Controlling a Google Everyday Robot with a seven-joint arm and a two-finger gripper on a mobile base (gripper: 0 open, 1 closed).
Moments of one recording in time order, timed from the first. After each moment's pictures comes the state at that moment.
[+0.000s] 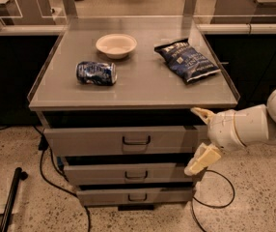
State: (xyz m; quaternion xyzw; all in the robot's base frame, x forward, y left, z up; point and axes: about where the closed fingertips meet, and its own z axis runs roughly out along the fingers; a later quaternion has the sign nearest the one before) arm 0.485 -0.151 0.751 -0.60 0.70 0.15 0.36
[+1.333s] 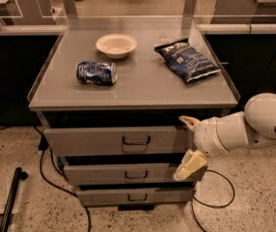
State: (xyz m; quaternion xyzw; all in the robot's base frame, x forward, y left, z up) arm 0.487 -0.125 0.712 -0.61 0.70 0.16 0.34
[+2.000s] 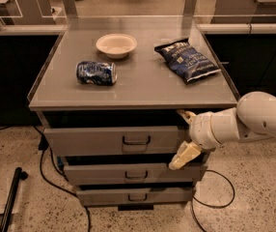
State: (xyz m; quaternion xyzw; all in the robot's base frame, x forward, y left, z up) arm 0.527 -0.124 0.701 -0.60 0.69 0.15 0.36
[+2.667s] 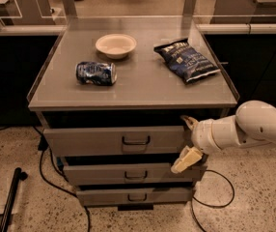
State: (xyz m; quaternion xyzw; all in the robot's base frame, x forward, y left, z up) arm 0.534 -0.143 0.660 -0.58 0.72 0.17 0.35
